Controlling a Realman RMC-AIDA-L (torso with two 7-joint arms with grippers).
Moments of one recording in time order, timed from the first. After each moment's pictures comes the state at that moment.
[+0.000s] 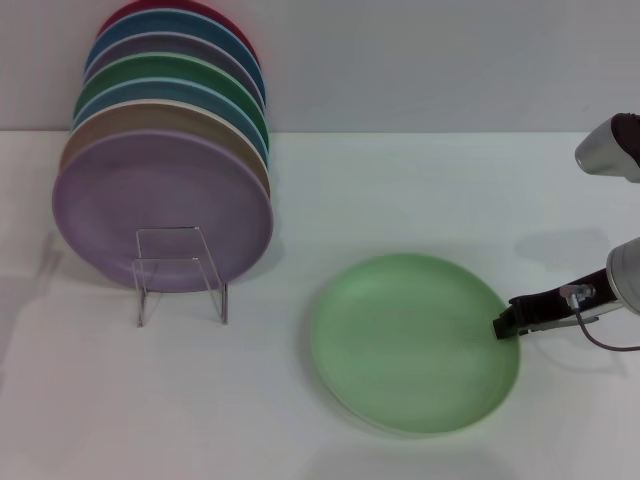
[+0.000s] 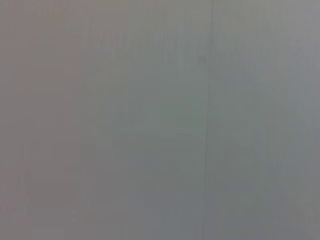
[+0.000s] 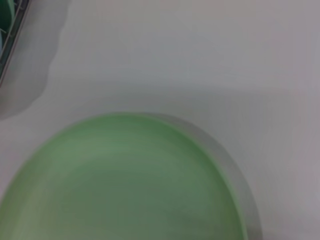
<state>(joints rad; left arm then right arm) -0.30 -2.07 -1.48 -0.18 2.83 1.51 -0.29 0.52 2.08 1.95 1.11 -2.52 1.35 -0.35</state>
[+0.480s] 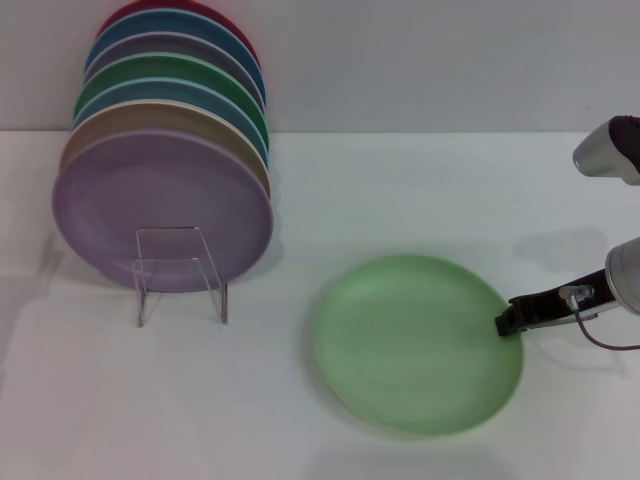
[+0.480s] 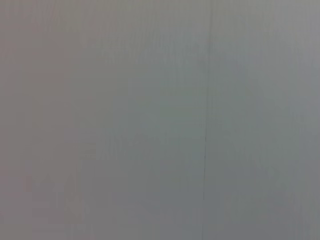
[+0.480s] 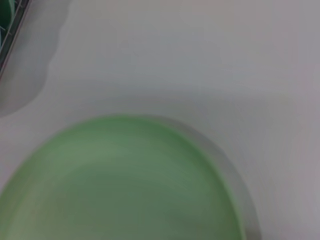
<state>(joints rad) -0.30 -2.07 -1.48 -0.18 2.83 1.51 -0.29 0.52 2.08 1.94 1.10 -2.52 1.33 -0.38</state>
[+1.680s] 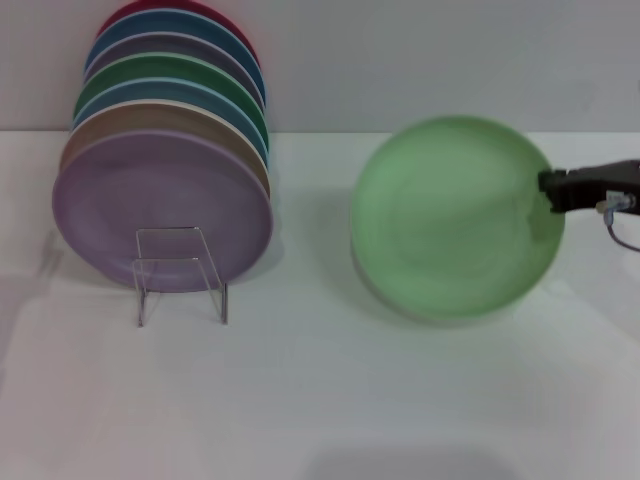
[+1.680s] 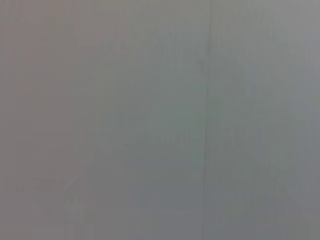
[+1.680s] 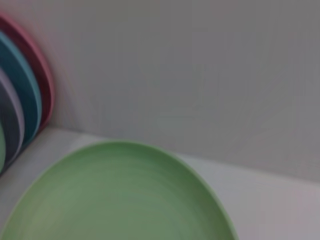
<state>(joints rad) -0.31 -2.07 -1.48 -0.18 2.83 1.51 -0.29 0.23 2.08 1.71 1.53 -2.53 0.87 -0.41</state>
